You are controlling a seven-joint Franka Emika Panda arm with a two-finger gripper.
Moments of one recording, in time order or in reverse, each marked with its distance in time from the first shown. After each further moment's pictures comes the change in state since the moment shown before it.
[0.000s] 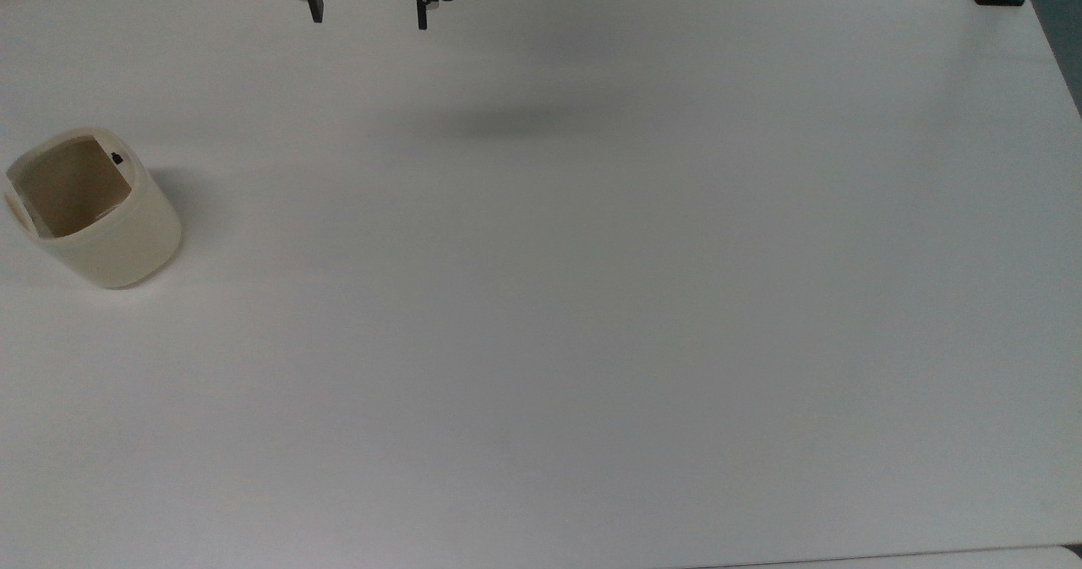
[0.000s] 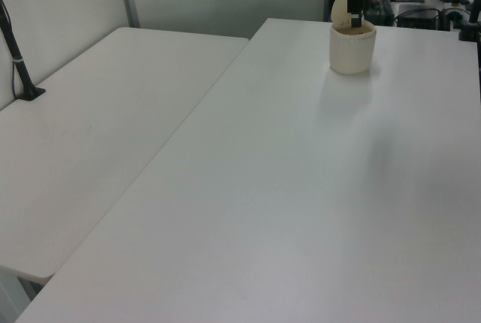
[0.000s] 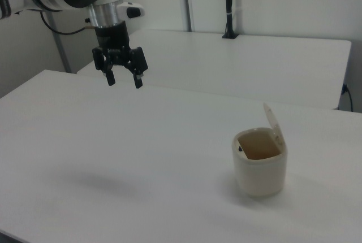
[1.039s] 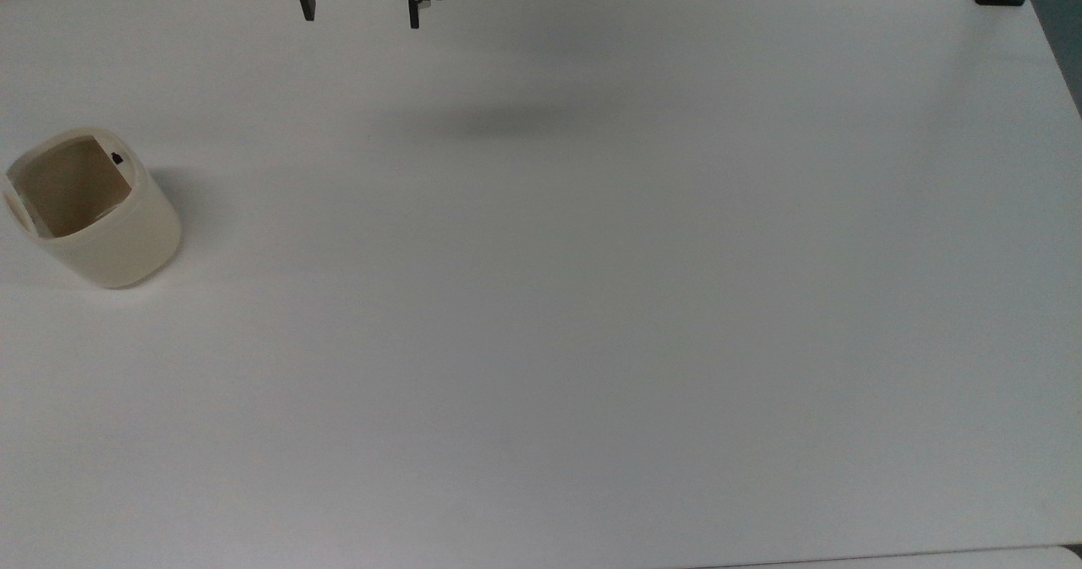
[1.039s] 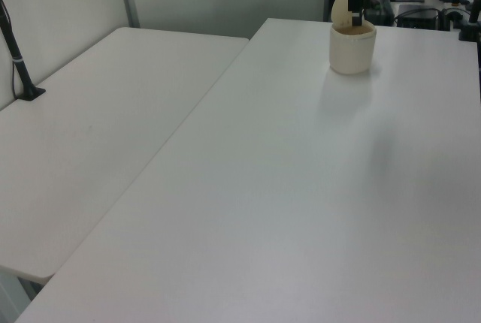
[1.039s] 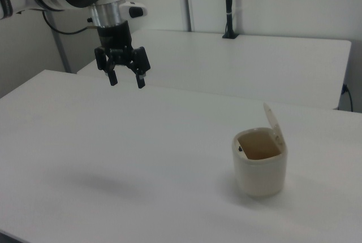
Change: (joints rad) arm -0.003 0.000 -0.011 0.003 -0.001 0.000 -0.008
